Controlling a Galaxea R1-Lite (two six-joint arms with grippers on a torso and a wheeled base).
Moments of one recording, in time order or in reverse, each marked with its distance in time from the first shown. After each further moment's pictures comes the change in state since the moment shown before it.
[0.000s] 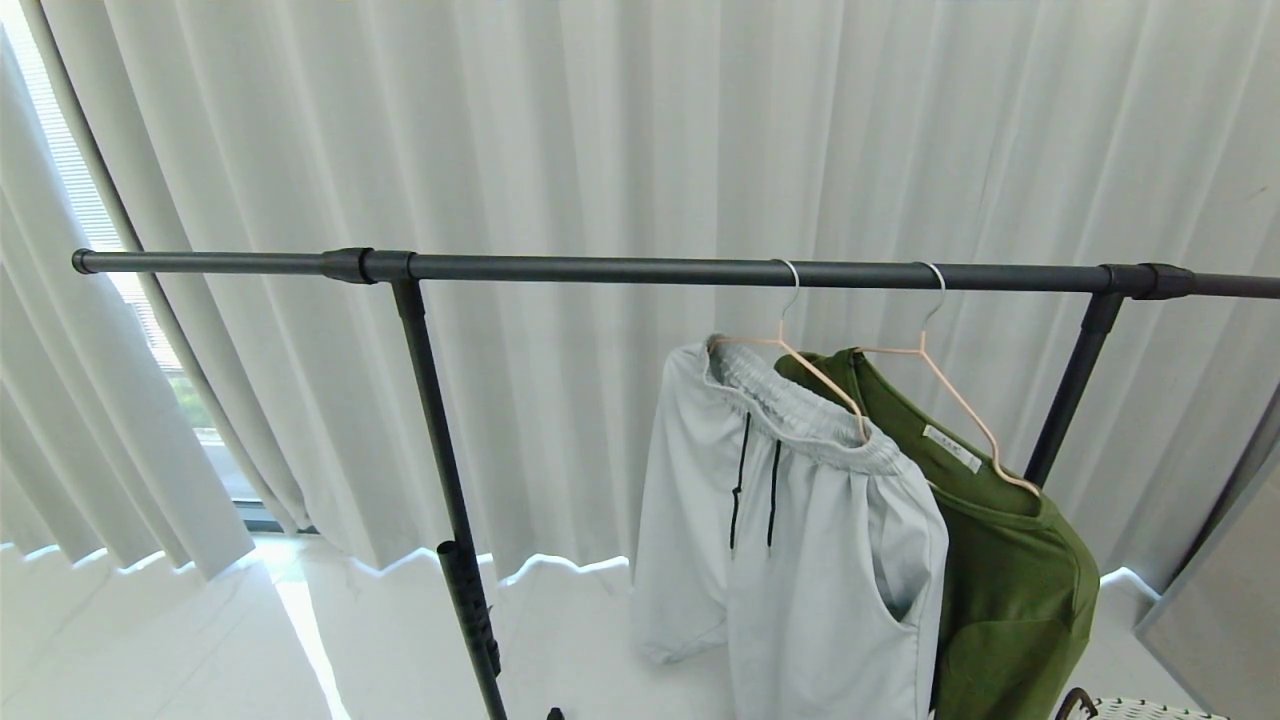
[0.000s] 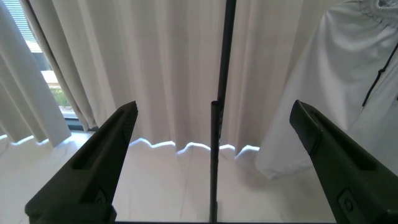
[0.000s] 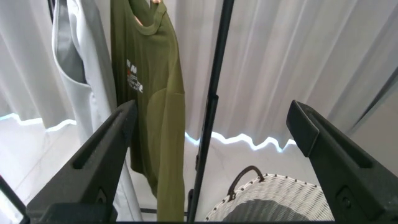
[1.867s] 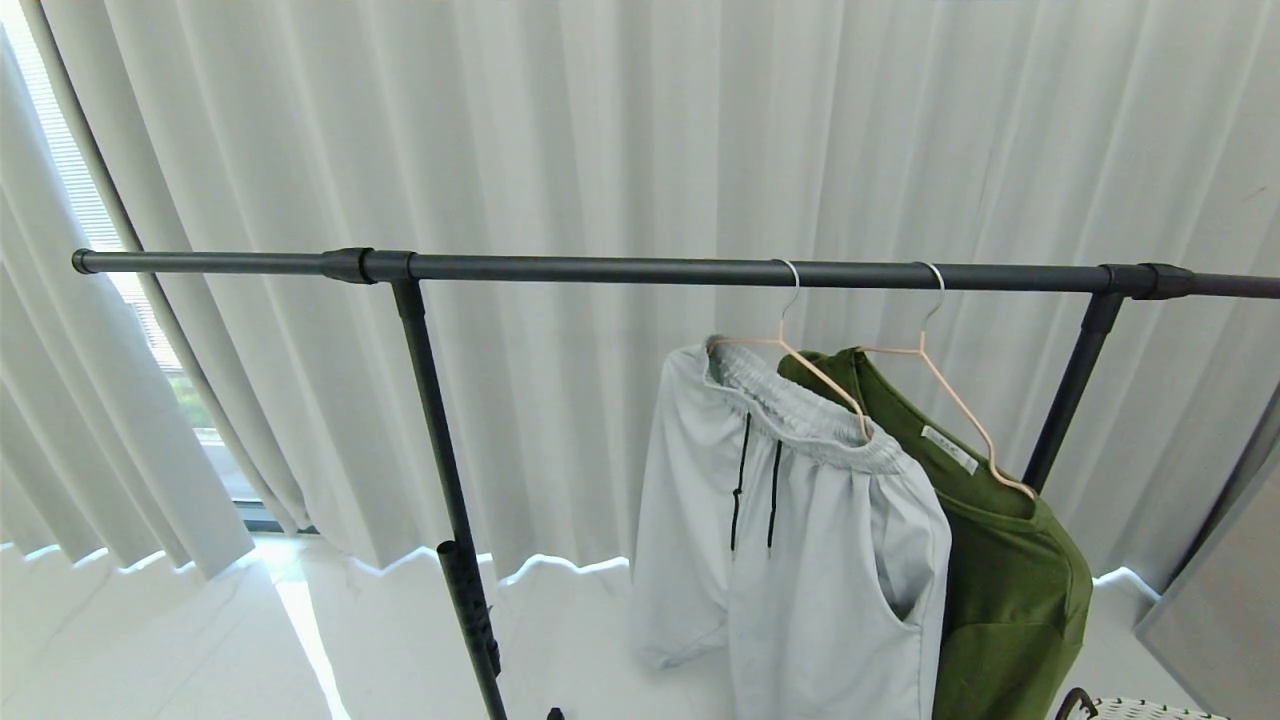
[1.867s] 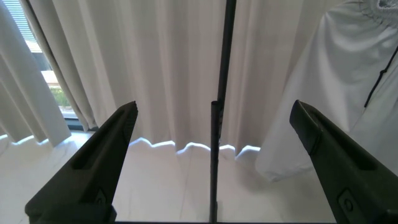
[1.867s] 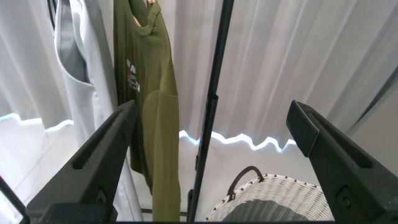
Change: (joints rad) left arm 0.000 -0.001 0.000 0.000 0.000 0.000; right arm 0.000 -0.001 0.000 0.000 0.000 -0.001
